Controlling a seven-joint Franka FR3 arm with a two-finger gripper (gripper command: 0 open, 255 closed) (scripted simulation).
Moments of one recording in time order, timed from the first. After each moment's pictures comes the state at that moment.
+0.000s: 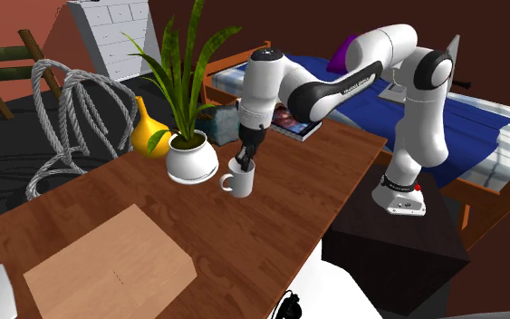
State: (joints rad) arm 0.19 0.30 0.47 -1.51 -0.25 1.91 0.86
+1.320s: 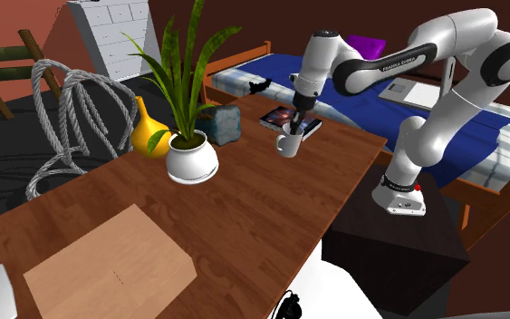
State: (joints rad) arm -0.01 -0.39 0.25 -2.27 0.06 2.06 0.37
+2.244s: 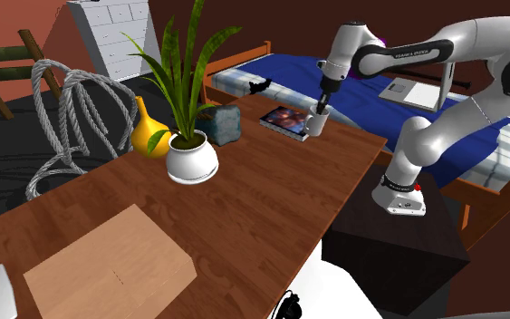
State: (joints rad) arm -0.10 -0.69 -0.02 -2.51 0.00 1.99 0.04
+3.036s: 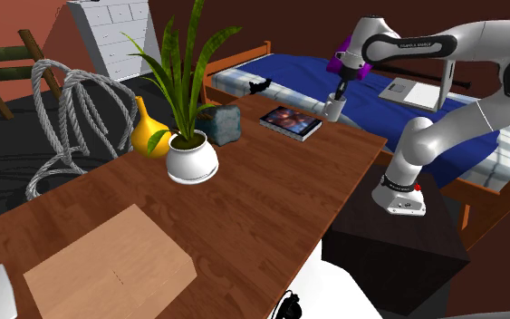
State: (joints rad) arm -0.23 -0.77 -0.28 -2.53 -0.13 1.93 -0.25
